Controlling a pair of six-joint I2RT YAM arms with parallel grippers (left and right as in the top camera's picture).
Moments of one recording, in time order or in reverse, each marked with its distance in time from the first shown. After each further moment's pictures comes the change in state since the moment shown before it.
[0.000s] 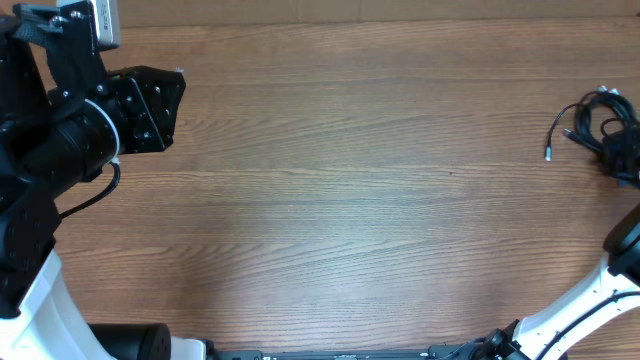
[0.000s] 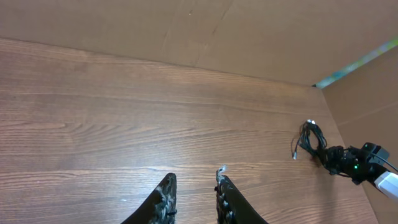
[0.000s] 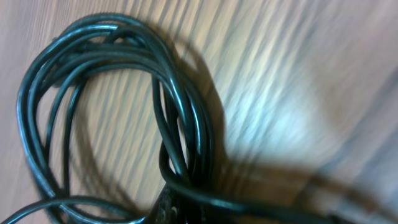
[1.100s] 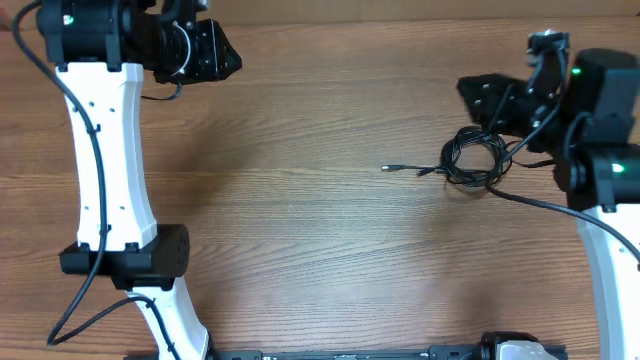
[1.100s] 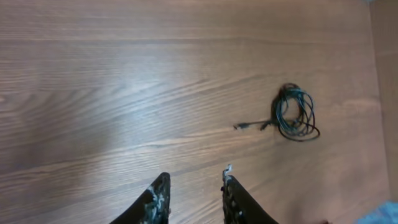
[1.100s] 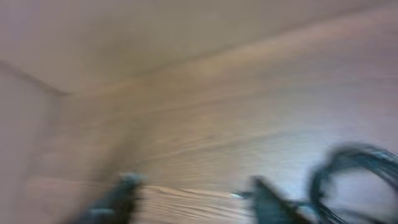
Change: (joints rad) left arm 0.000 0.450 -0.050 0.023 0.140 0.185; right arm 0.700 -0.892 -0.038 -0.532 -0.161 -0.300
